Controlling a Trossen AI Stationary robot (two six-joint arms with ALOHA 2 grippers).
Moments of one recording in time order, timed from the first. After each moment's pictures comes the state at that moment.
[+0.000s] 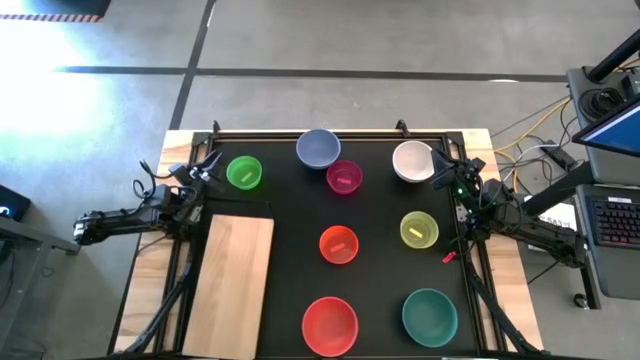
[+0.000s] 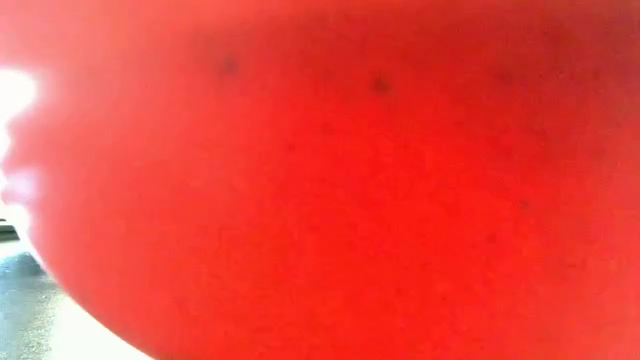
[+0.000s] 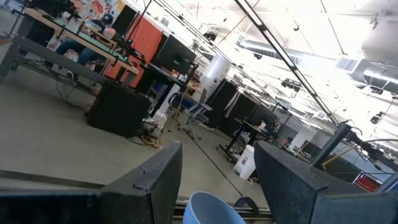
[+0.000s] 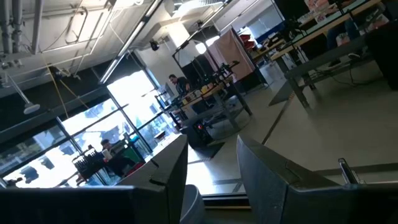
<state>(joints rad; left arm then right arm) 0.11 0.01 0.02 0.34 -0.91 -0.32 -0.39 0.04 0.01 0.26 0.55 0.44</state>
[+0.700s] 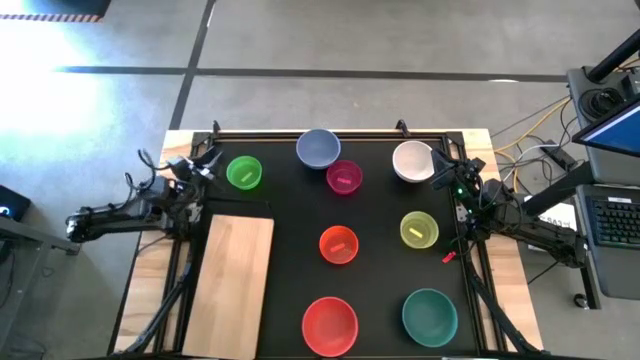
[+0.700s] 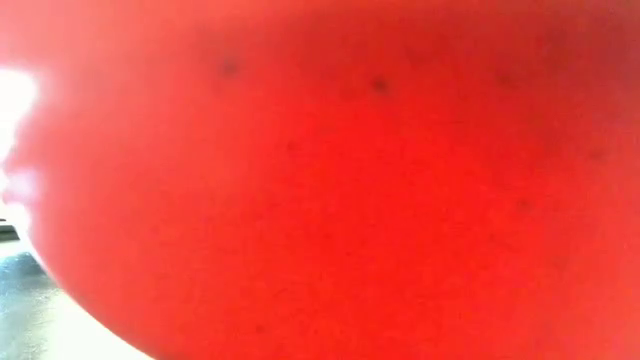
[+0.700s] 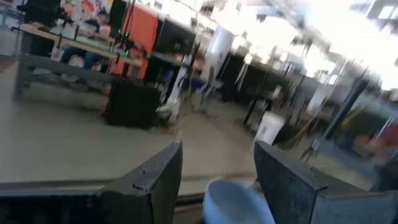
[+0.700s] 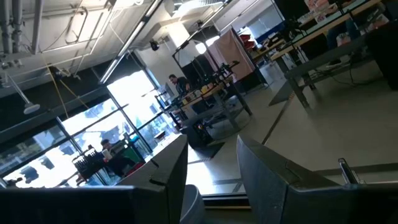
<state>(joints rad) 0.12 0.14 0.25 0.03 -0.88 -0.25 -0.39 0.04 0.01 0.26 0.55 0.44</state>
